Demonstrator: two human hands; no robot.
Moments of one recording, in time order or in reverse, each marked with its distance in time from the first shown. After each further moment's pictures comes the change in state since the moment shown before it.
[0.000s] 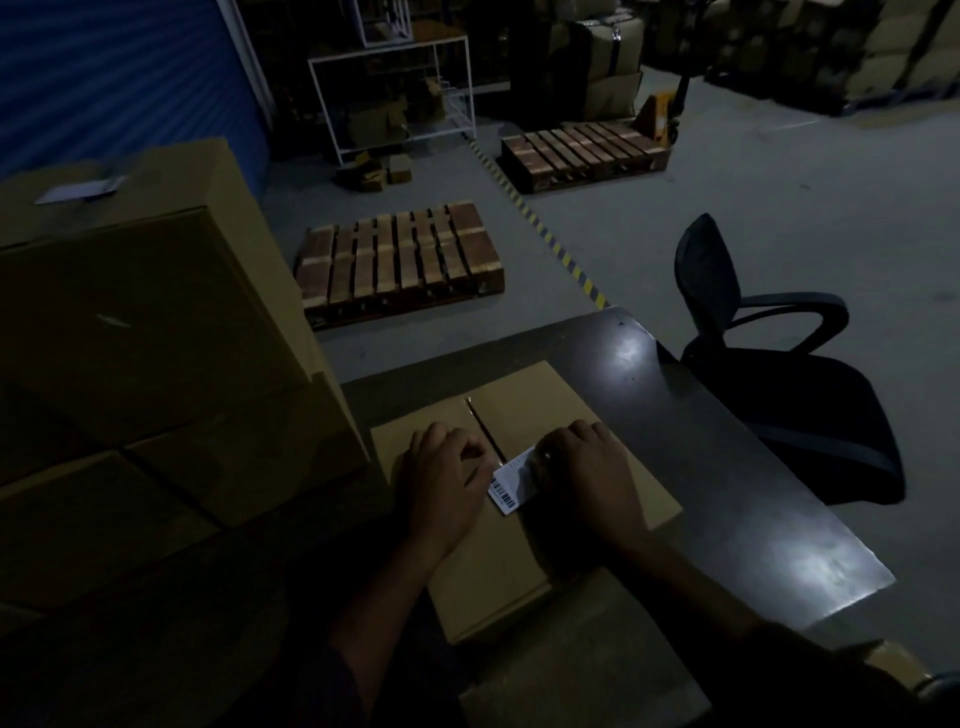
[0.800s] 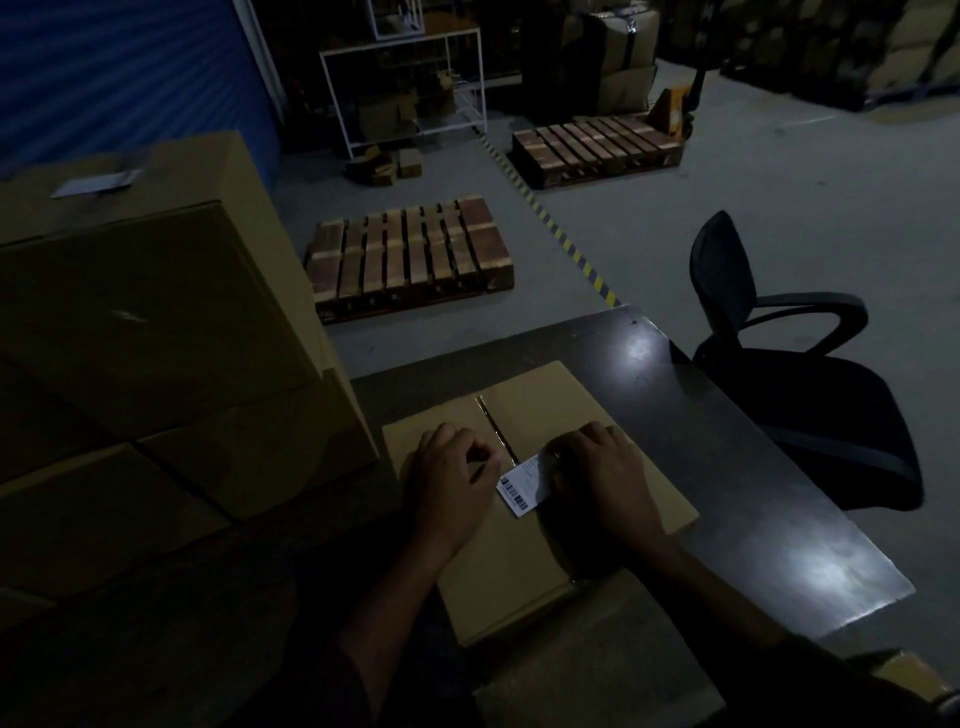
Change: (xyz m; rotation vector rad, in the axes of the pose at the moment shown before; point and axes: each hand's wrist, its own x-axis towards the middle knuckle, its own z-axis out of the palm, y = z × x) left_hand 0.000 -0.005 -0.003 -0.066 -0.001 -0.027; right_hand -0.001 0.006 0.000 0.099 -0.057 -0.014
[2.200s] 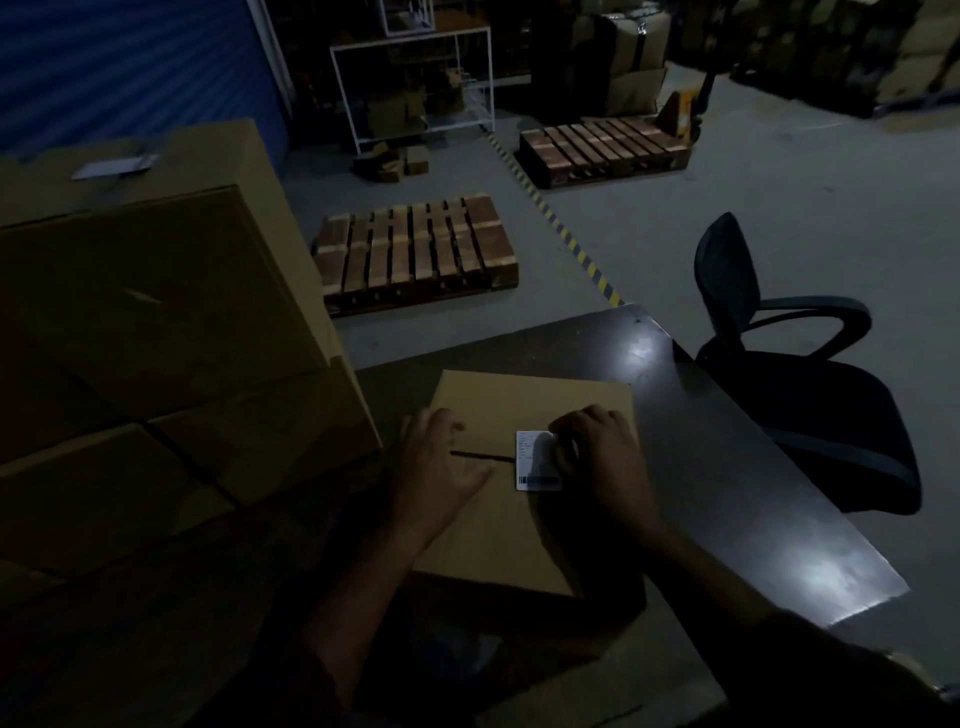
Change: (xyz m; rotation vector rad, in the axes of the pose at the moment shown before) left_hand -0.004 -0.008 -0.030 0.146 -0.066 -0.029; right_hand 0.004 -0.010 -0.010 0.066 0.056 -0.001
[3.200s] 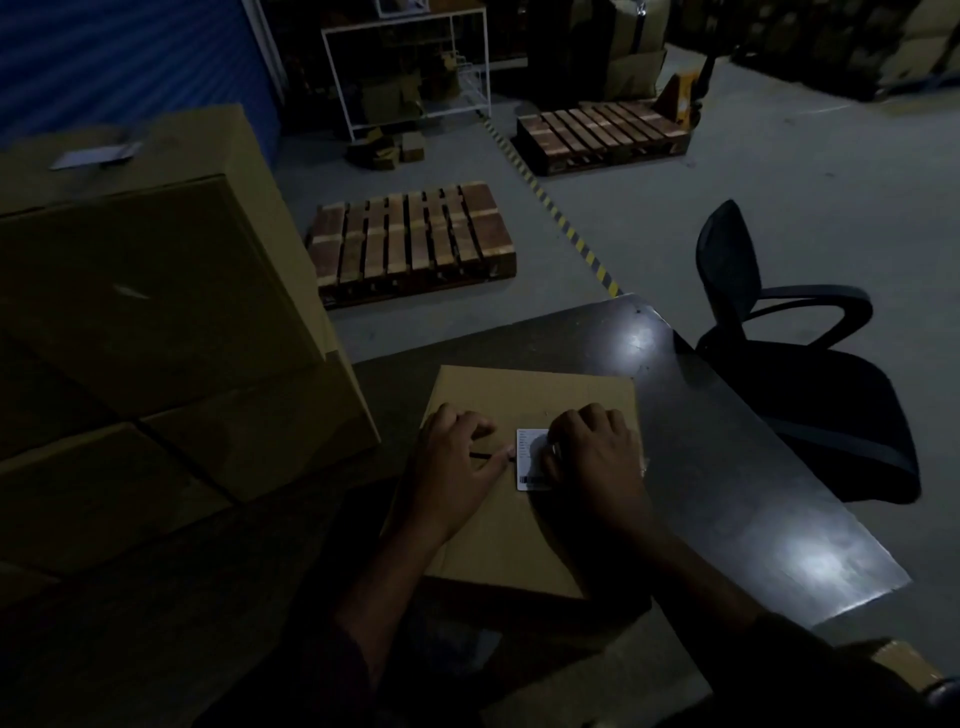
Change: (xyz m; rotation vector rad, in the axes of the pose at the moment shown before) left_hand 0.010 -0.005 0.031 -0.208 -0.003 0.102; right_hand -0.002 -0.002 0.019 -0.199 0.034 -0.023
